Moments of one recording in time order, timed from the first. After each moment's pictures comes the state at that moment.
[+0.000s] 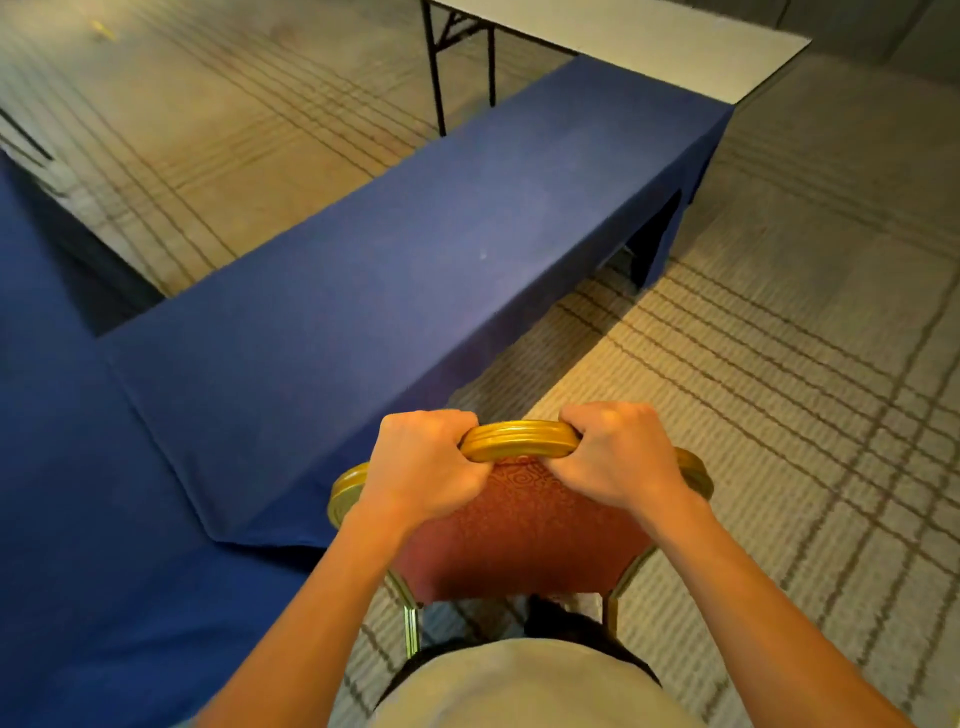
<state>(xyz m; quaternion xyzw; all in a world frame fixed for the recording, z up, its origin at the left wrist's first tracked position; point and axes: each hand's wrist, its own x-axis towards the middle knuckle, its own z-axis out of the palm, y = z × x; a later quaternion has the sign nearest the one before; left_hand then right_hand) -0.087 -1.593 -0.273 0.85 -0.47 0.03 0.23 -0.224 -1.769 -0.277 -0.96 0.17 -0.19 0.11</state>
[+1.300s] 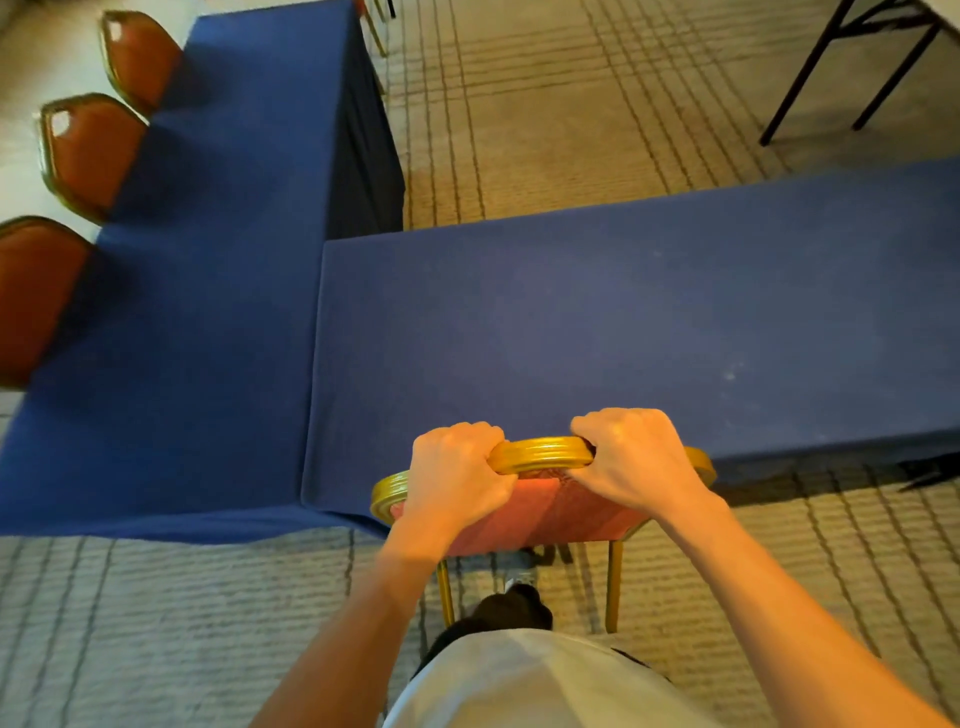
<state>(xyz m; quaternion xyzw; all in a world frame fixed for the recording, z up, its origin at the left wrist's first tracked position) 0.118 -1.586 -0.329 0.97 -0.14 0.04 0.18 0.129 -1.807 -0.321 -0.97 -0.21 -0.05 0.12</state>
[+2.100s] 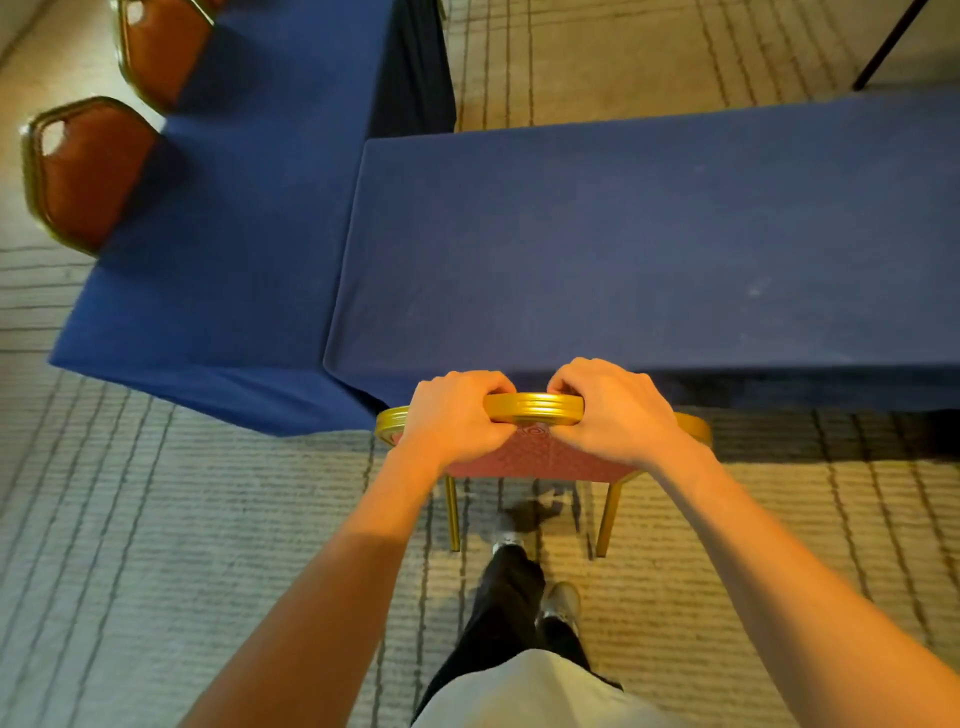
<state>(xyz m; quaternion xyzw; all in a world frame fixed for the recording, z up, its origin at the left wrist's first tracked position) 0.004 -1.600 -0.350 0.98 -0.02 -0.12 0.17 0.030 -1.815 -0.356 -0.94 -0.20 0.14 0.22</state>
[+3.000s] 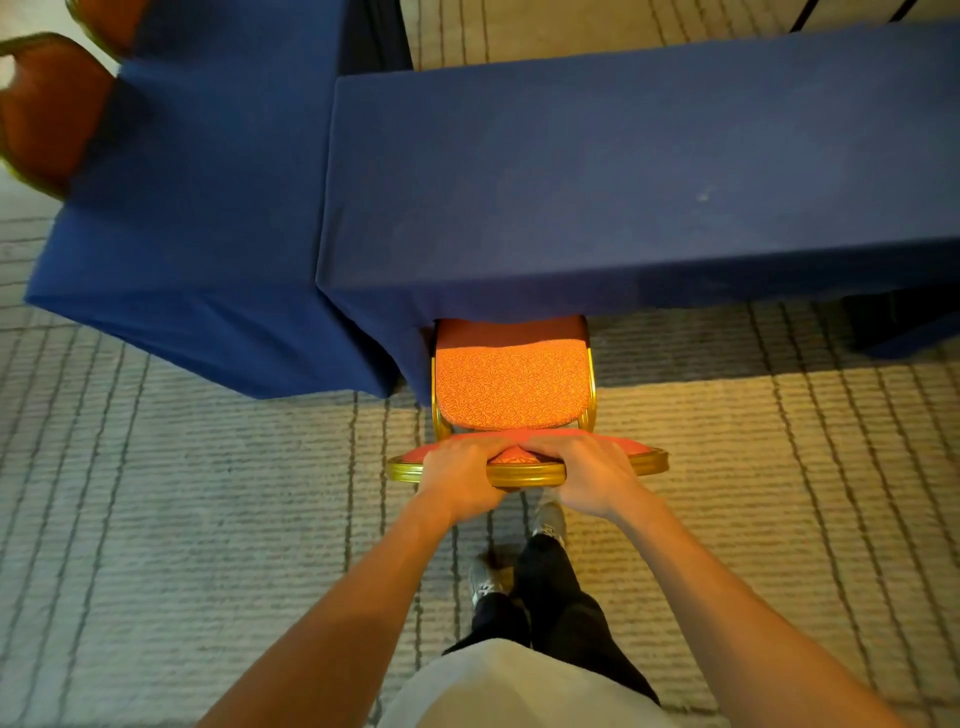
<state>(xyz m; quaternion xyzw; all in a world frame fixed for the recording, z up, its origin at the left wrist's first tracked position) -0.224 -1.596 -0.434 0.95 -0.10 -0.23 0.19 -0.218 -1.805 -0.417 -0.93 -0.18 0.21 0.22</state>
